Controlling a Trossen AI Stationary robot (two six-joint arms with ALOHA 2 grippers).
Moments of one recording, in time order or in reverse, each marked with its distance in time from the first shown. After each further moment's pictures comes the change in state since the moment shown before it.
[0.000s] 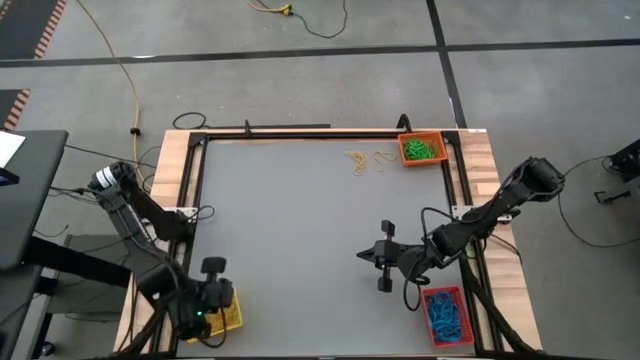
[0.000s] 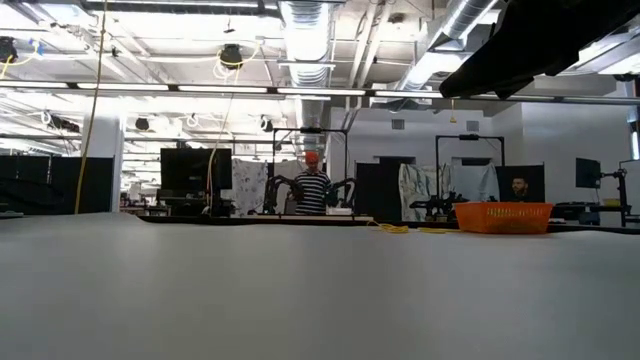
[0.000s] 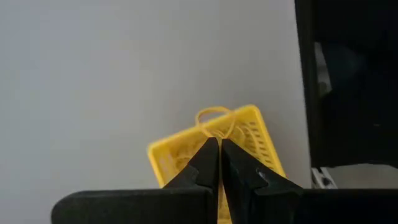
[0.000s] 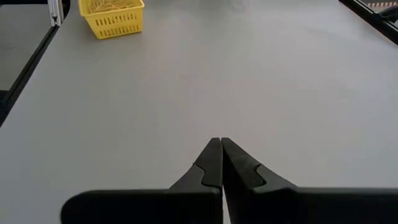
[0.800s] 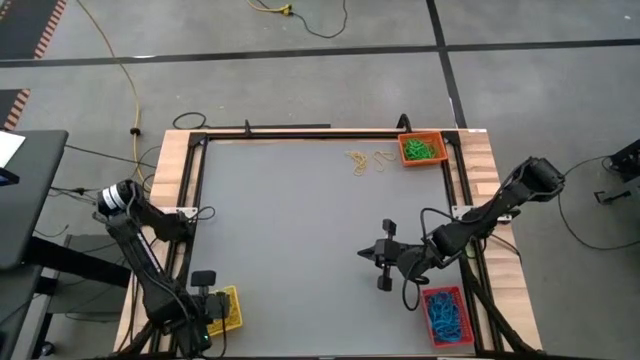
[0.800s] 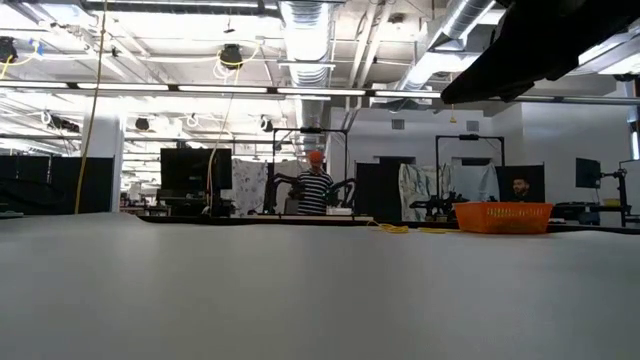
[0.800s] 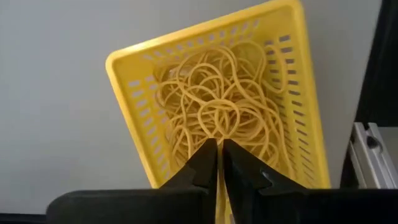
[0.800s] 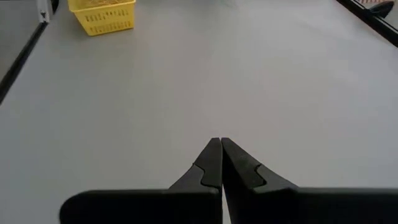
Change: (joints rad) left arm -0.067 0.206 -0.002 -0.068 0.176 -0.198; right arm 0.000 0.000 0.000 -0.029 0.025 0.025
